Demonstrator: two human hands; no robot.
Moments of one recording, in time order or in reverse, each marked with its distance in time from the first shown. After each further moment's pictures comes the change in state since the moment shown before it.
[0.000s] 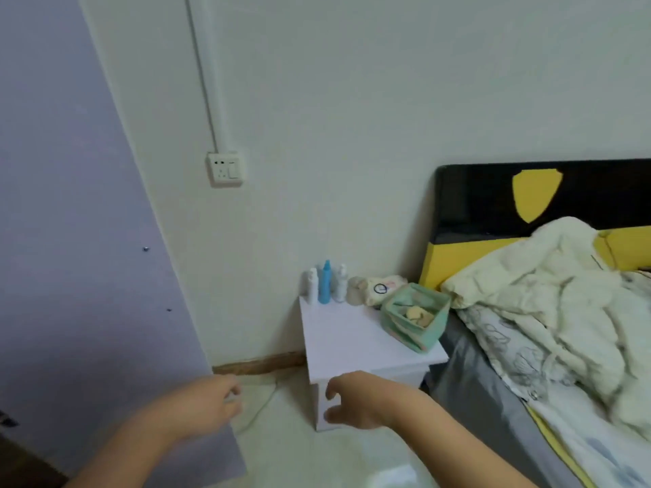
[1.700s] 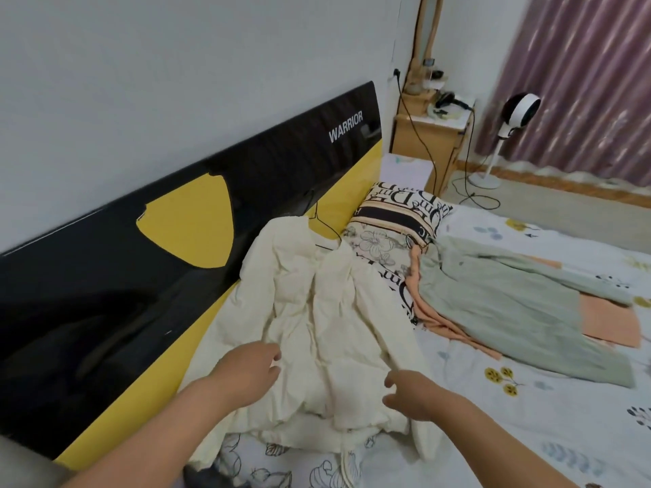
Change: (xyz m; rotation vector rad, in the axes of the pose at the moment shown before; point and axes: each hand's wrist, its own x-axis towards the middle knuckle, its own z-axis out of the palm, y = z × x) left_hand 0.551 0.692 0.041 0.447 -0.234 0.823; right_hand -0.017 0.721 -0.097 0.794 0.323 0.955
